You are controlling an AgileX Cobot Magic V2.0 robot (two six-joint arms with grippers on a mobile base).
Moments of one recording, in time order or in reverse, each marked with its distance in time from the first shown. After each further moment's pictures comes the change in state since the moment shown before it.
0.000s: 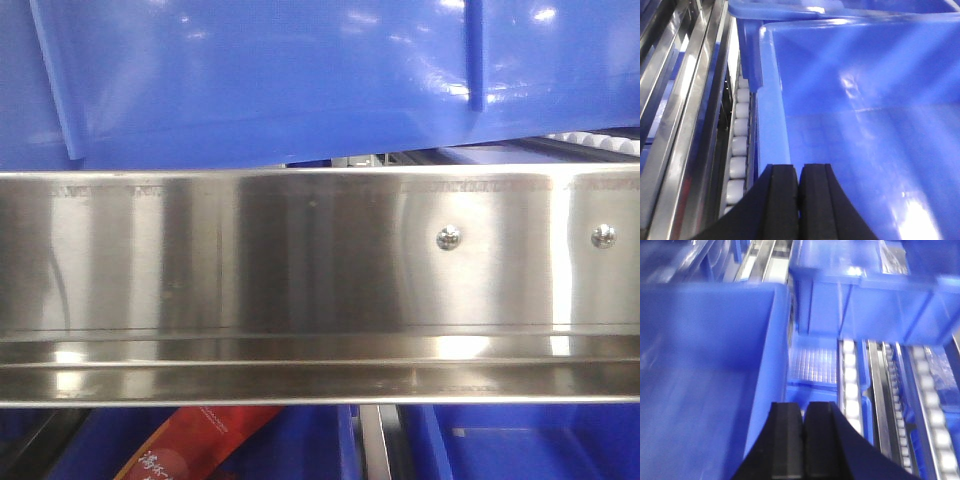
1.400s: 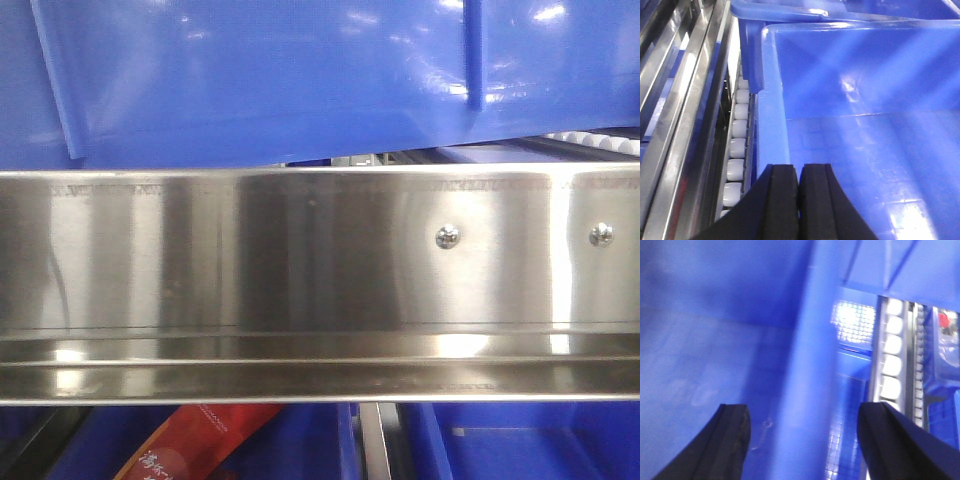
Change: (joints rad) left arm 0.000 0.011 0.000 0.000 -0.011 -0.018; right arm 0.030 0.136 0.065 0.079 0.009 -0.104
